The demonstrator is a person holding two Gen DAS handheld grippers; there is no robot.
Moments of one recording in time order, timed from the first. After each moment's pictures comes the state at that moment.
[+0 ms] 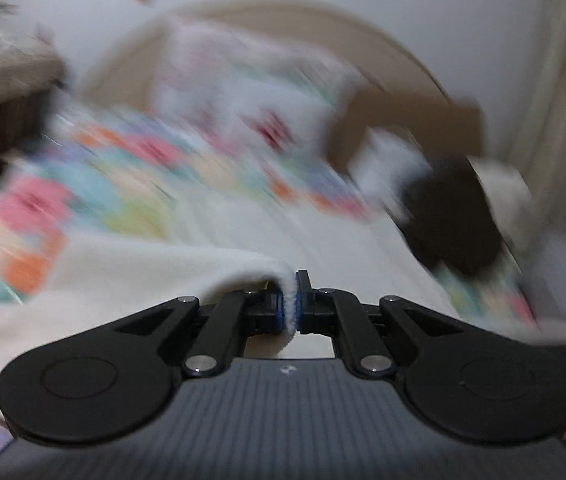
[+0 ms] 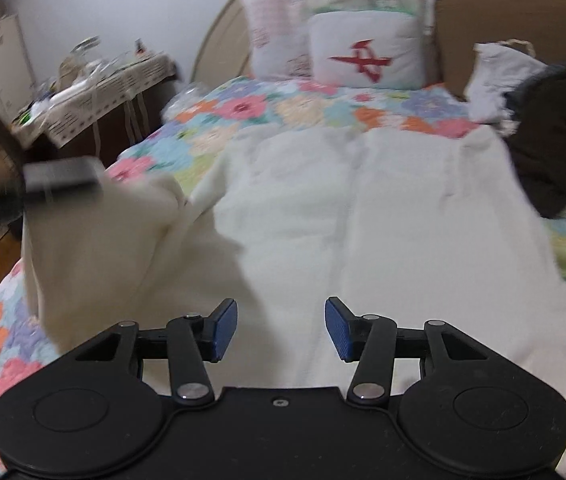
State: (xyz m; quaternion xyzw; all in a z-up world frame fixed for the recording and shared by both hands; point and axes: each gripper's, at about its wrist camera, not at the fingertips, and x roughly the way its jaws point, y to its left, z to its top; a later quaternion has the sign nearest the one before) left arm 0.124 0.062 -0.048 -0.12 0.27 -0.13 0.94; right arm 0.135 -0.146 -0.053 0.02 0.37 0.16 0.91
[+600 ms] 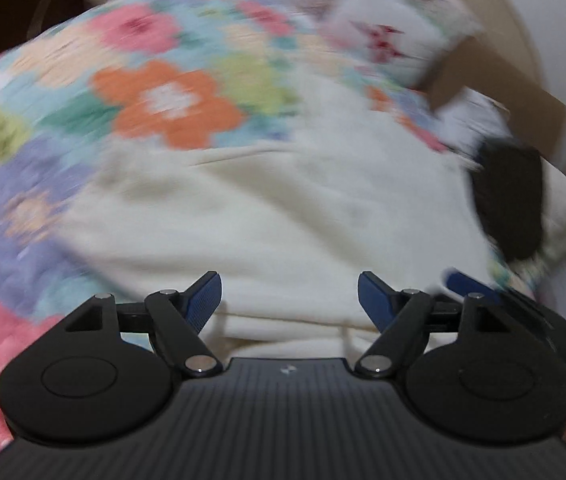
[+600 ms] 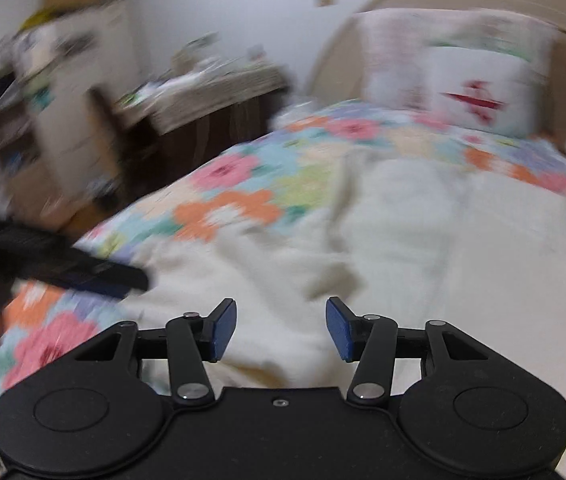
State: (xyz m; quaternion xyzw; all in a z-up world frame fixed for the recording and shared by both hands) left arm 0.107 0.168 -0.098 -0.27 0.41 -0.02 0.87; right arm 0.124 -0.097 -0.075 -0.04 0.32 0.35 0.88
